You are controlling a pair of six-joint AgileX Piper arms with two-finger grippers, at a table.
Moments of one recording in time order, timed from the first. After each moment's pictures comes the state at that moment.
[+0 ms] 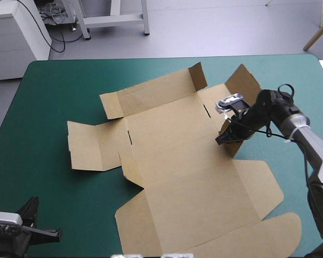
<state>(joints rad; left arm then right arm) -0.07 -0.02 -0.41 0.06 0.82 0.04 0.19 1.70 -1.33 0.29 1.01 -0.57</state>
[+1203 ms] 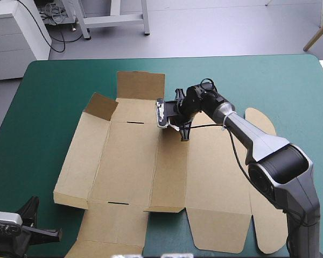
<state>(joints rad) -0.07 -0.02 -0.41 0.06 0.82 0.04 0.53 2.07 -1.78 0.16 0.85 -1.31</state>
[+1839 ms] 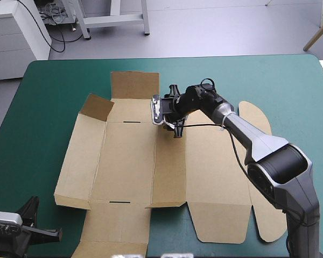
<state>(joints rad) -0.07 -0.02 -0.41 0.06 0.82 0.04 0.53 2.07 -1.79 0.28 0.75 -1.36</state>
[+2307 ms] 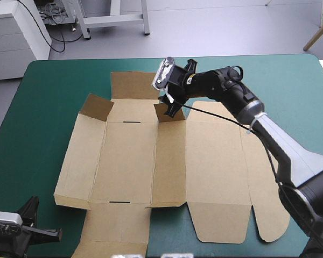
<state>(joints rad) -0.07 -0.02 -0.41 0.06 0.82 0.04 0.53 1.79 -1.79 0.28 0.73 -0.85</state>
